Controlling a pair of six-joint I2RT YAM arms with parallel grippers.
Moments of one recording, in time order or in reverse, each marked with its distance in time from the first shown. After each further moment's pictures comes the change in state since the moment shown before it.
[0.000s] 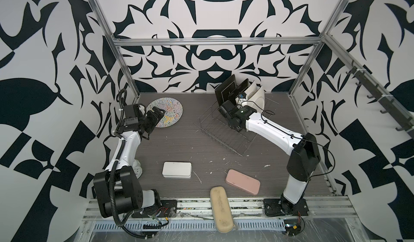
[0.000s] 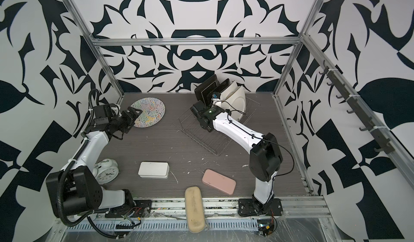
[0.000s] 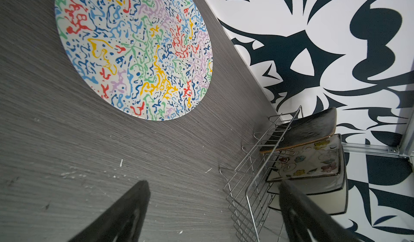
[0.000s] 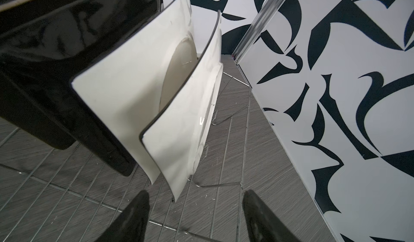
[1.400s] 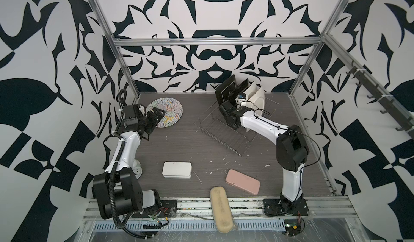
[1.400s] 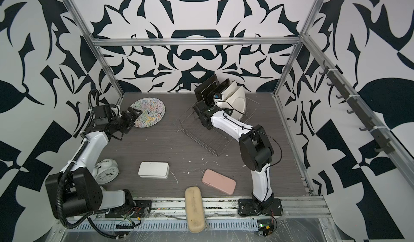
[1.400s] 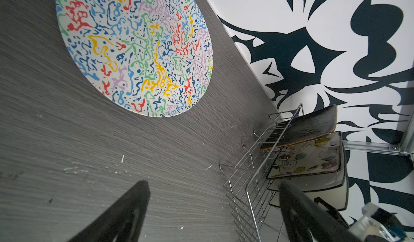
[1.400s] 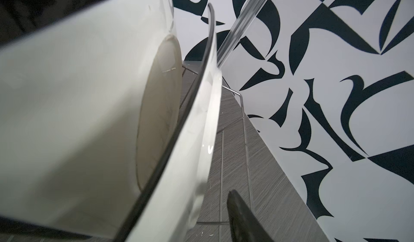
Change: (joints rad) left arm 0.000 -0.013 0.000 -0.021 0.002 0.009; right arm -0.091 0.145 -0.037 0.169 0.132 -0.037
